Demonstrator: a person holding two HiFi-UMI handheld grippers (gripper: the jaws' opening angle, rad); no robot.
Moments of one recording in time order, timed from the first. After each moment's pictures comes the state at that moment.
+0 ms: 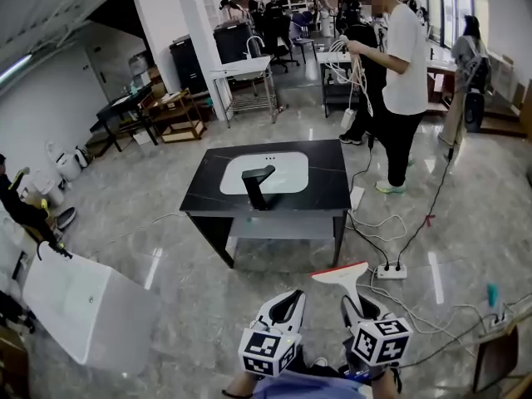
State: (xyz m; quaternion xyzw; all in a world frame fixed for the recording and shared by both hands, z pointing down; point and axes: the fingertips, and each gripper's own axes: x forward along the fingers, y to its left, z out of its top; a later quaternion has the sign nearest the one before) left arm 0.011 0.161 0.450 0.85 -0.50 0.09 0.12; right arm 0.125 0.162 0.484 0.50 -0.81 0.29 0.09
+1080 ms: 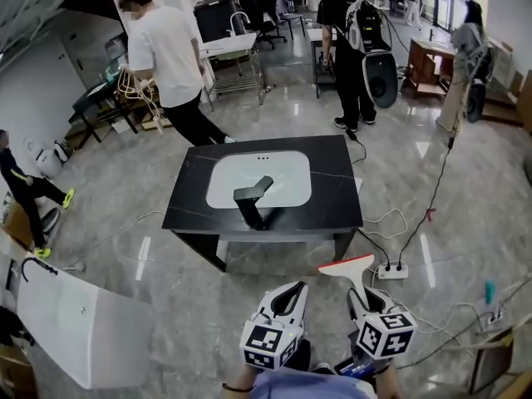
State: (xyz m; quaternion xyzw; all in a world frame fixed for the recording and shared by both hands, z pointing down) left arm -0.030 -0.022 0.475 0.87 -0.47 0.10 0.14; right arm 0.093 -0.011 0.514 0.53 -0.78 0.31 0.13
